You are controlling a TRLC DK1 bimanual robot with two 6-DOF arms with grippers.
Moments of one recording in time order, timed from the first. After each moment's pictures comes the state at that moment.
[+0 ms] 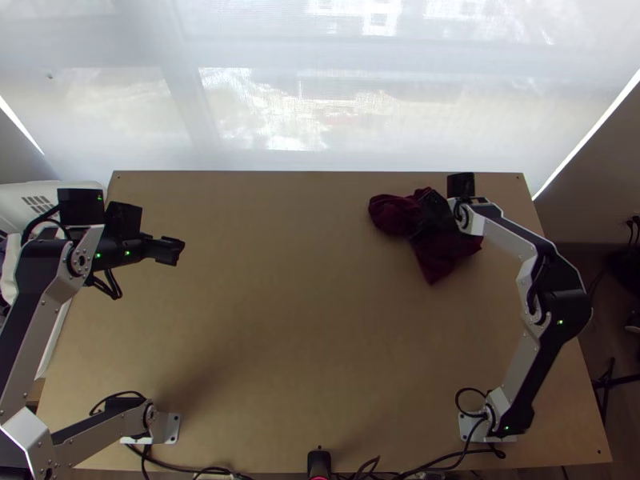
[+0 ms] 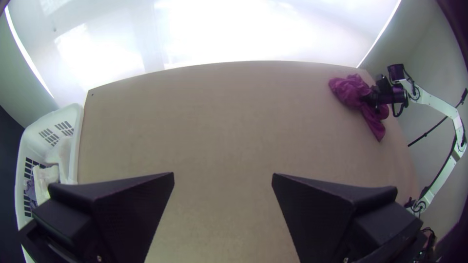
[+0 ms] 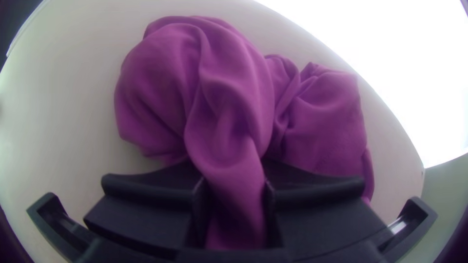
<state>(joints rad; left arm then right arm) 0.04 1.21 1.24 -0.87 0.22 0.16 0.07 2.07 1.38 -0.36 -0.14 -0.59</state>
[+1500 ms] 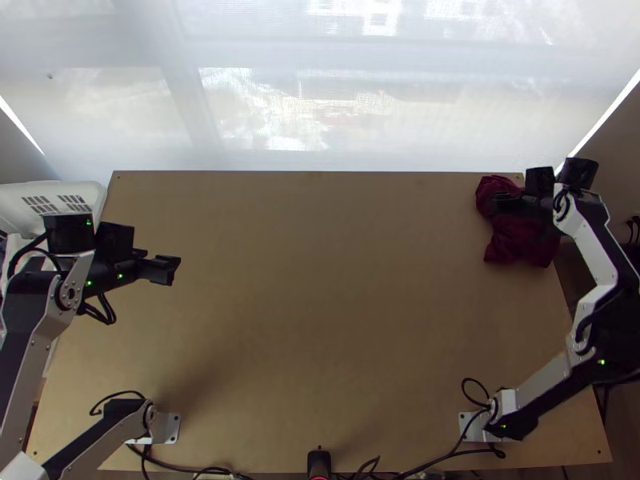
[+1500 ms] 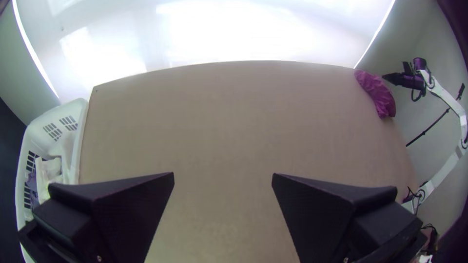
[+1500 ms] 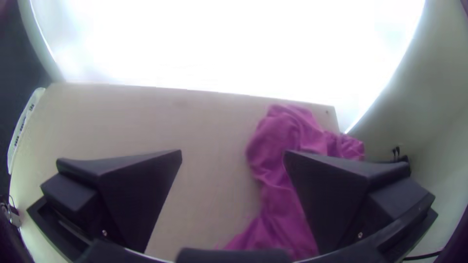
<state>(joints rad) 0.04 1.03 1.13 -0.89 0.22 0.14 -0.28 1.78 1.42 -0.38 -0.34 -0.29</state>
